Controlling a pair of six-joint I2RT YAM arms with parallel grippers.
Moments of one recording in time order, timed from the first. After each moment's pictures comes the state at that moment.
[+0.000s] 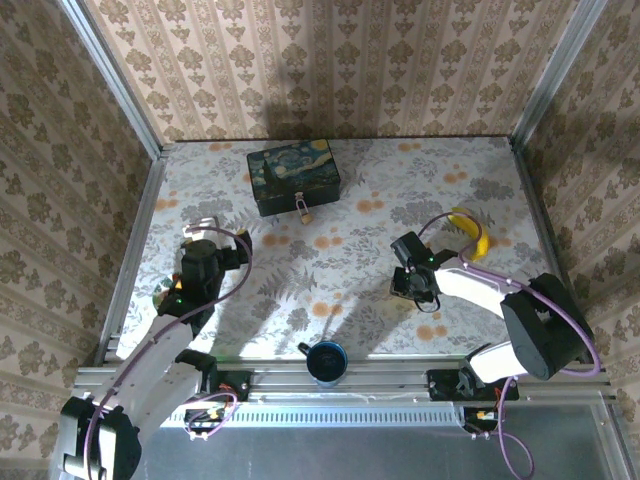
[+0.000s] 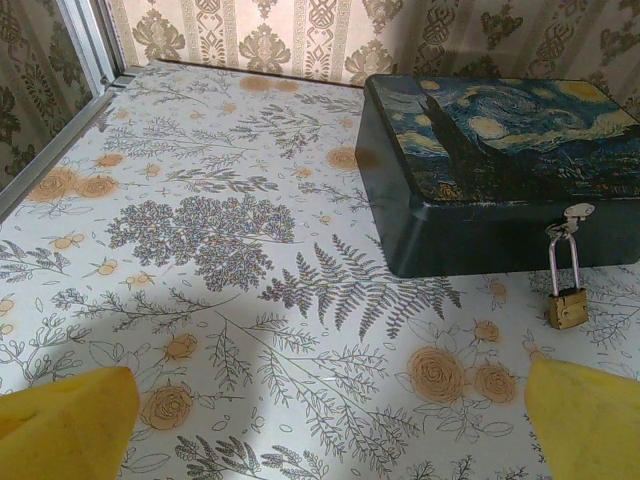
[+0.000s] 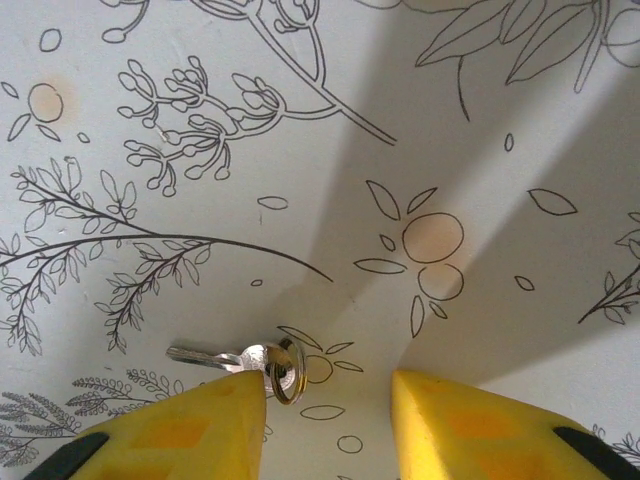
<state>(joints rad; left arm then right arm) -0.36 0.80 0.41 0.01 -0.30 -0.25 0.48 1.43 0.68 -0.53 0.04 0.76</state>
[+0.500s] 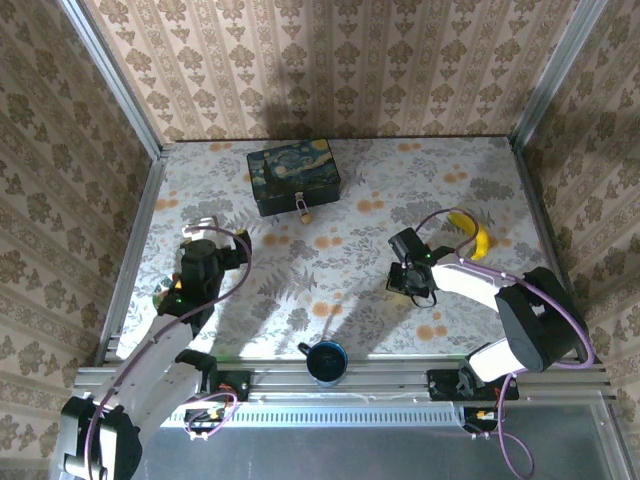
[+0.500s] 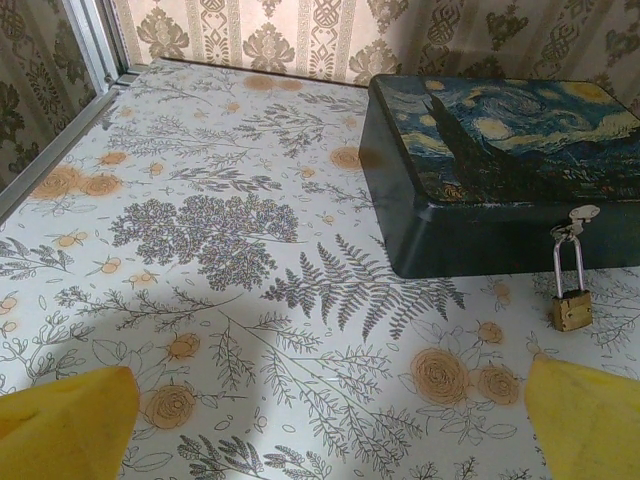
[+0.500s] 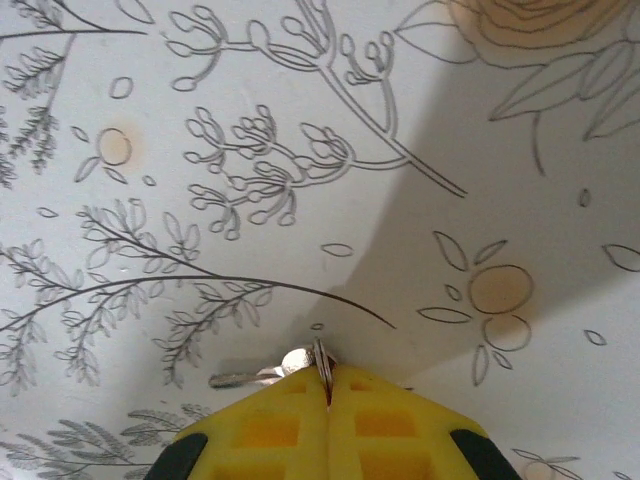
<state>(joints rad) -0.35 0.81 0.41 0.01 -0.30 -0.26 0.48 1.47 0.71 -0.48 0.01 0.76</state>
